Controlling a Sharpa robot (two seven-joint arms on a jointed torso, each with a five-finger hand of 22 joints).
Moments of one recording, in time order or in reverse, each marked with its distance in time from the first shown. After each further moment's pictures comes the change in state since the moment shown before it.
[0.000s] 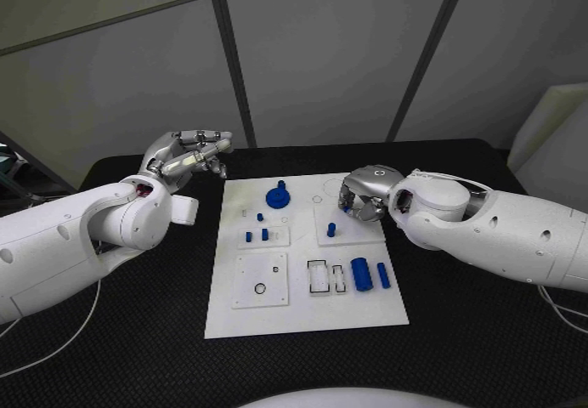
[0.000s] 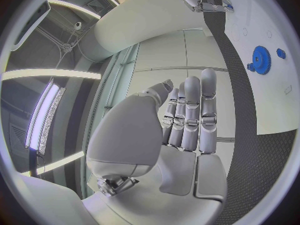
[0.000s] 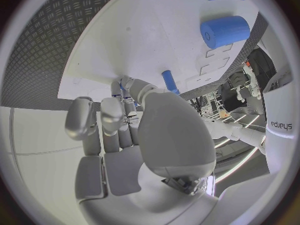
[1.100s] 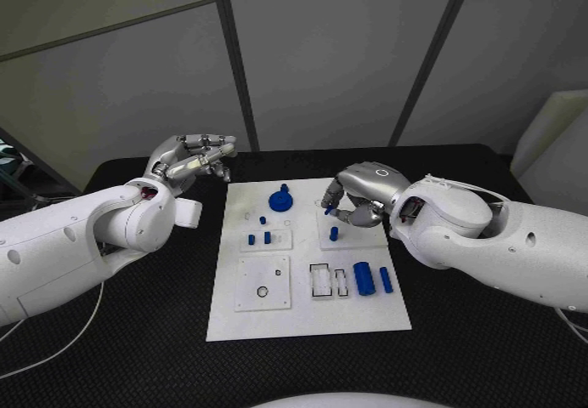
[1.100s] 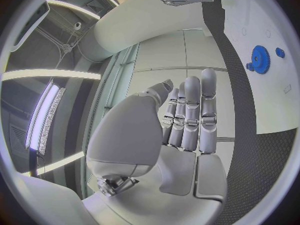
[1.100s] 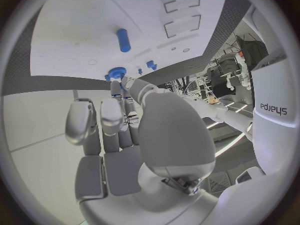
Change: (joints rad) left arm -0.001 0.002 0.000 -0.003 -0.006 -0.001 -0.004; left_hand 0.000 0.000 -0.003 -0.003 0.000 -0.007 0.007 0.000 -0.001 -0.003 0.004 0.000 -0.001 -0.007 0.000 0.000 -0.003 0.000 0.000 0.000 -0.004 -0.003; right arm 0.001 -0.083 0.033 0.267 0.061 -0.131 -0.023; right_hand -0.002 0.010 0.000 0.000 0.024 0.004 -0.002 0.003 0.003 0.005 -0.005 -0.004 0.001 0.000 0.000 0.023 0.014 0.000 0.020 -0.006 0.032 0.039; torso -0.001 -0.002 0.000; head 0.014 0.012
